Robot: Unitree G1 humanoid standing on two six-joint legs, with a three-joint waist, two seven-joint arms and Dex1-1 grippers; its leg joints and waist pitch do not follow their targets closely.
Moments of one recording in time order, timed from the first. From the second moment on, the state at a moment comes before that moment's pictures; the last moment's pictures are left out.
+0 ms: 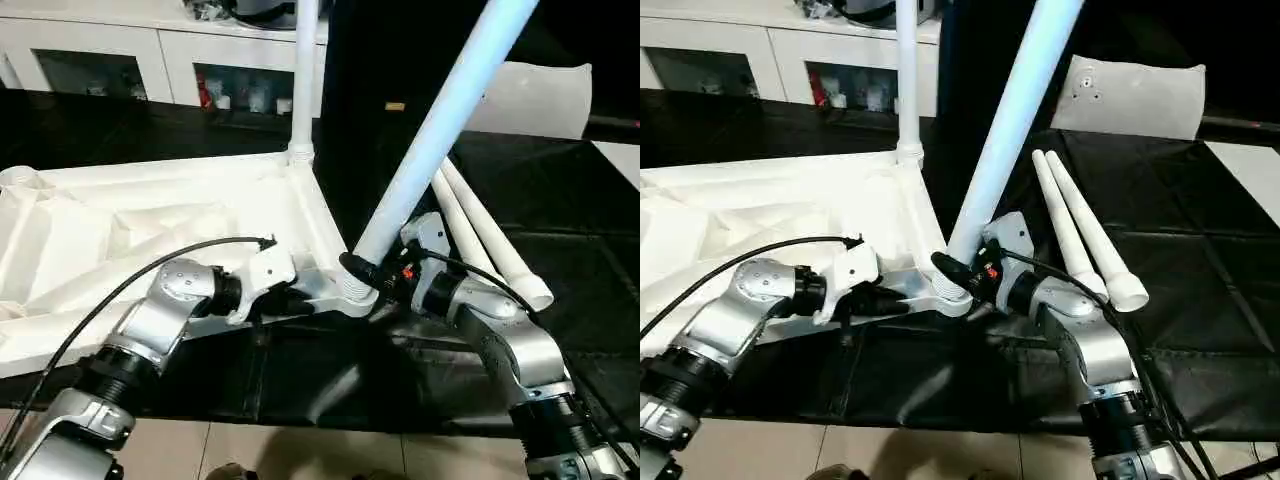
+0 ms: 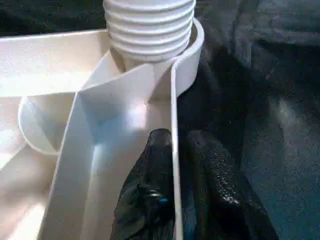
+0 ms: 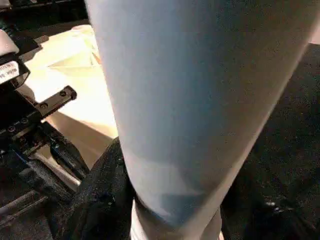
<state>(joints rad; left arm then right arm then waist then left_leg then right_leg) -0.50 0.46 -0.34 0.37 -0.01 0.20 -1.10 -0.34 -0.24 0.13 0.14 0.28 0.33 0.68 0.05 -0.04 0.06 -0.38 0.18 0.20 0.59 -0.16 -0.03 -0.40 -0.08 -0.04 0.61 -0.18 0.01</state>
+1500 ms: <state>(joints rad) -0.54 0.49 -0.35 0.49 0.02 0.01 -1.18 -0.42 -0.25 0.14 0.28 0.27 0.32 0.81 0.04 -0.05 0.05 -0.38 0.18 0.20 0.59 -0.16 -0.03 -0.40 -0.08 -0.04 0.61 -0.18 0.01</state>
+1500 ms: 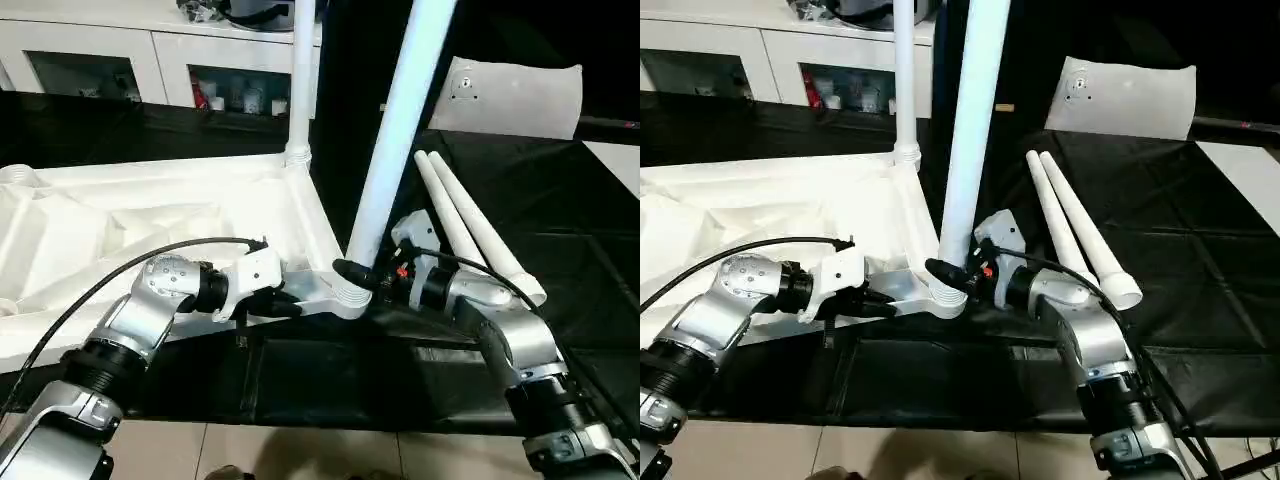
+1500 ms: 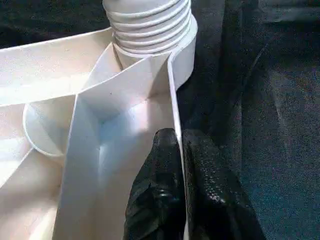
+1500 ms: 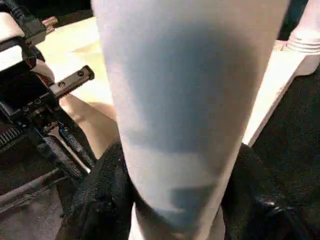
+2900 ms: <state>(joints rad) -0.38 0.55 -0.29 0.25 0.02 0.21 -1.11 -0.38 -0.20 0.20 0.38 0.22 0.09 0.87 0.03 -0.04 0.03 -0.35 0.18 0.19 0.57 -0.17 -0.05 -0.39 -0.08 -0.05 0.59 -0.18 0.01</state>
